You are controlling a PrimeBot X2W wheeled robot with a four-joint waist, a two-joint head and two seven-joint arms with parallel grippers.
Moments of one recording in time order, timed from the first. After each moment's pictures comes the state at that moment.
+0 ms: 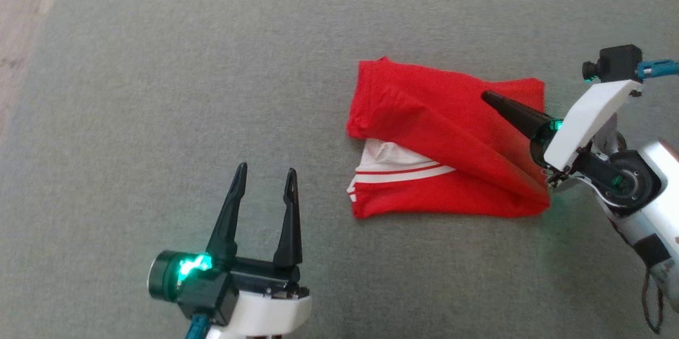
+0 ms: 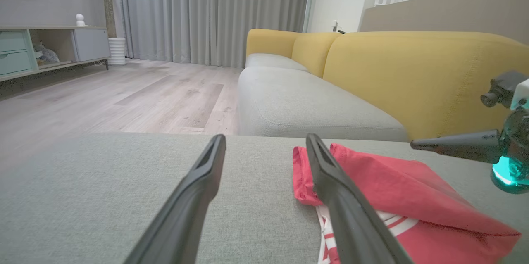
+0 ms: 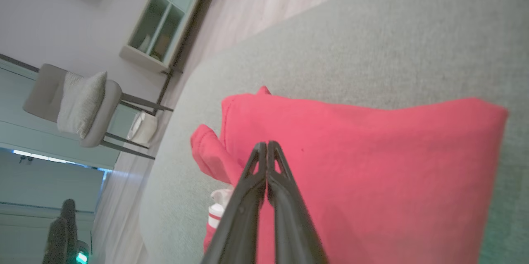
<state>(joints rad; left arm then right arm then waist) -0.01 0.06 -0.43 -0.06 -0.18 0.17 -0.26 -0.60 -0.53 0.65 0.35 1.37 0.13 0.42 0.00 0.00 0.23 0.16</state>
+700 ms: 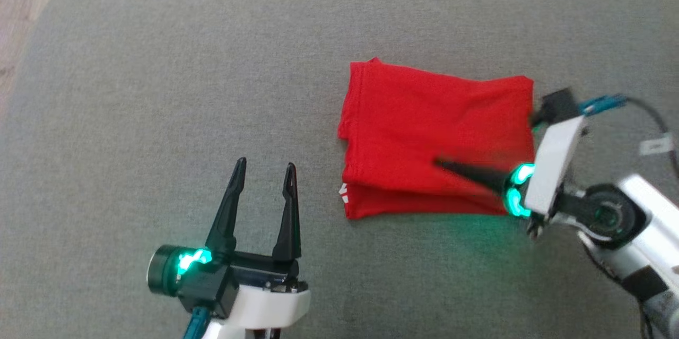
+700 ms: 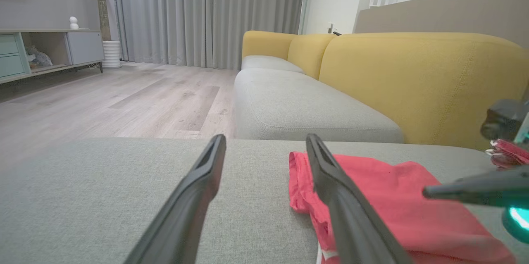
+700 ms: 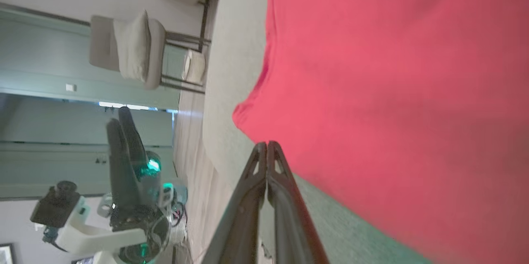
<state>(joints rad) -0.04 0.06 -0.43 -0.04 -0.18 0.18 -0.26 -0.51 -0.56 0.75 0.21 1.61 0.13 0.67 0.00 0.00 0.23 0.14</state>
